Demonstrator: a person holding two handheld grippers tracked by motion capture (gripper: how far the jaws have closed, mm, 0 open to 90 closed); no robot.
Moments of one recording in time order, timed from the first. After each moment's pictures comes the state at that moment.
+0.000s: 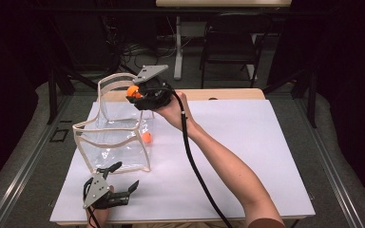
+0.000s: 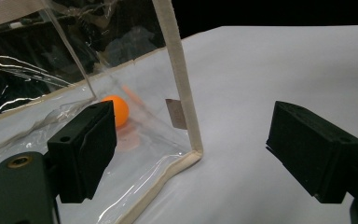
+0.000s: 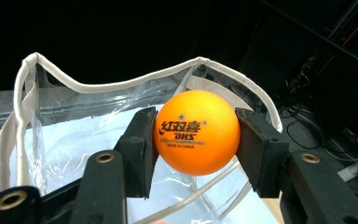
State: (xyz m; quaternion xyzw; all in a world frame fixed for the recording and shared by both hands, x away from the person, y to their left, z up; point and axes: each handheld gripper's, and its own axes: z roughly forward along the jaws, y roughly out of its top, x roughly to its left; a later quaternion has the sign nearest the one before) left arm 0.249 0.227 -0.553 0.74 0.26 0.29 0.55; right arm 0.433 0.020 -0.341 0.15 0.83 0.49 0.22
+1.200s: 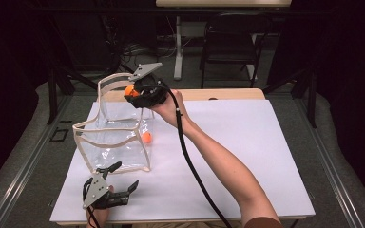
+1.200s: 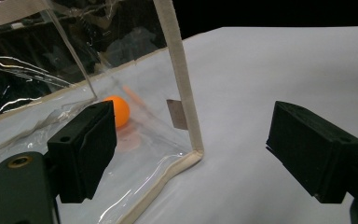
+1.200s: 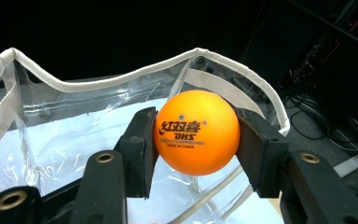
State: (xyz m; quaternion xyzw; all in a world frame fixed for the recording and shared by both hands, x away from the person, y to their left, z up) left arm 0.249 0.228 -0.553 0.74 0.26 0.29 0.55; right arm 0.449 0.033 -0.348 0.17 0.84 0.47 0.21
